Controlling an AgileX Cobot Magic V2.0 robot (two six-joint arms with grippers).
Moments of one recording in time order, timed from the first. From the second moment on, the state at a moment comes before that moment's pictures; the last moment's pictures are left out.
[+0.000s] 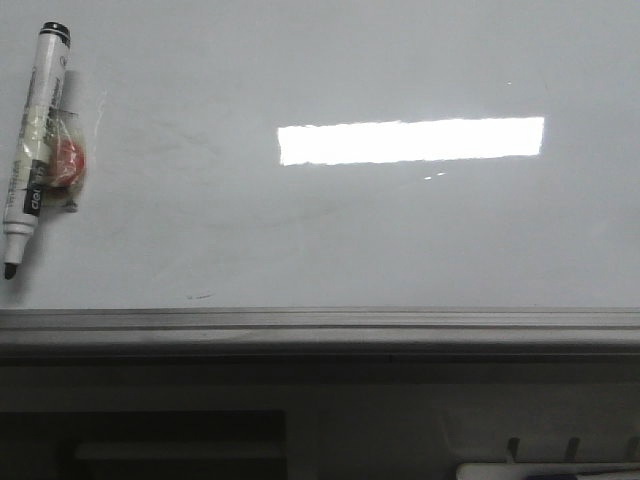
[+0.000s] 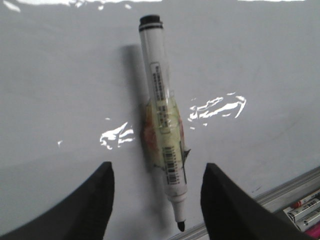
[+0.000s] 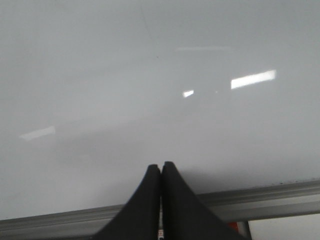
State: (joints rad) left arm -0.64 0.72 -0.24 -0.66 -0.10 0.46; right arm -0.05 0.48 -0.24 0.38 0.35 -0.12
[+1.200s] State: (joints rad) left arm -0.72 0.91 -0.25 -0.68 -0.24 0.46; right arm -0.05 0.48 -0.24 0.38 0.34 -0.12
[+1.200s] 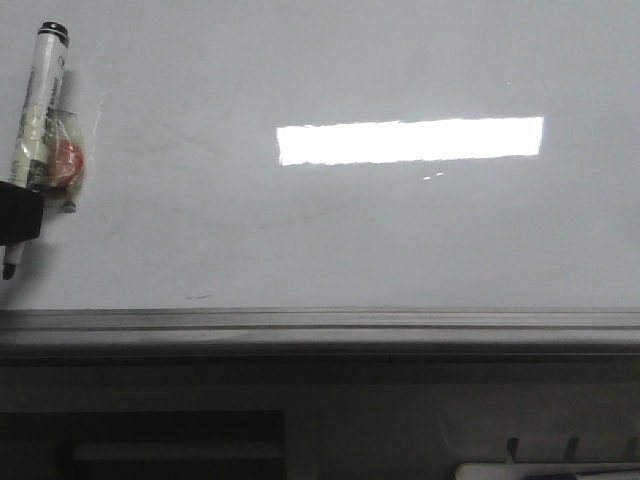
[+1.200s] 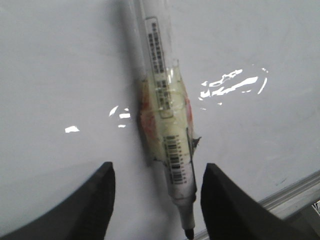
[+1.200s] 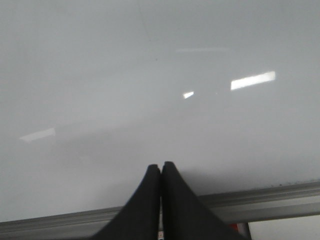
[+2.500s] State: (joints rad) left arm -0.73 1.02 -0.26 -0.67 -0.31 0.46; right arm -0.05 0.48 -0.24 0.38 0.34 -0.12
